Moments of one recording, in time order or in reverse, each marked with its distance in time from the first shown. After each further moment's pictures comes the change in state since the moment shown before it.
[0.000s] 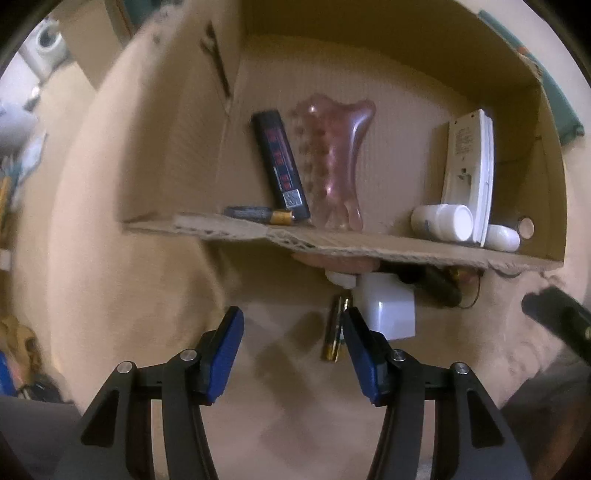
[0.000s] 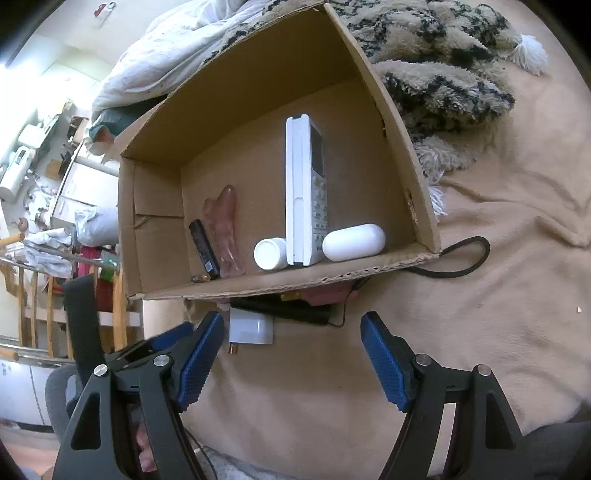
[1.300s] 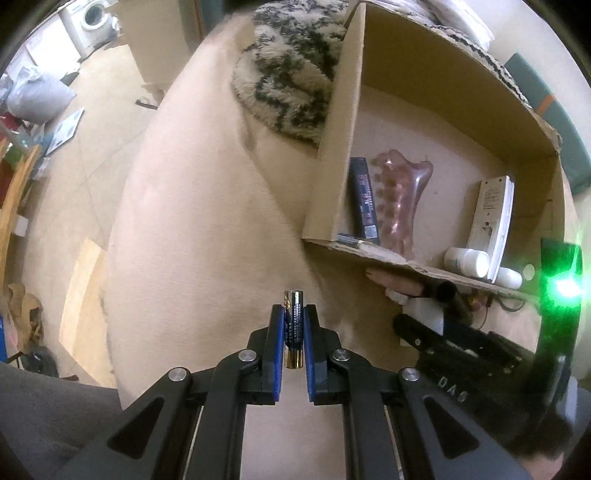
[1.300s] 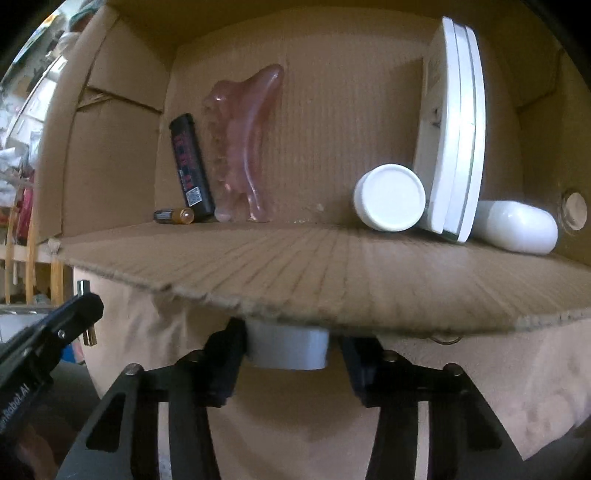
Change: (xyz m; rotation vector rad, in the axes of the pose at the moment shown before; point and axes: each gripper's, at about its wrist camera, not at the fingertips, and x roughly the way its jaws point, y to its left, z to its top) left arm -0.058 0.053 -0.004 -0.137 -0.072 0.033; right arm 0.118 0.090 -0.022 -0.214 0.193 -0.250
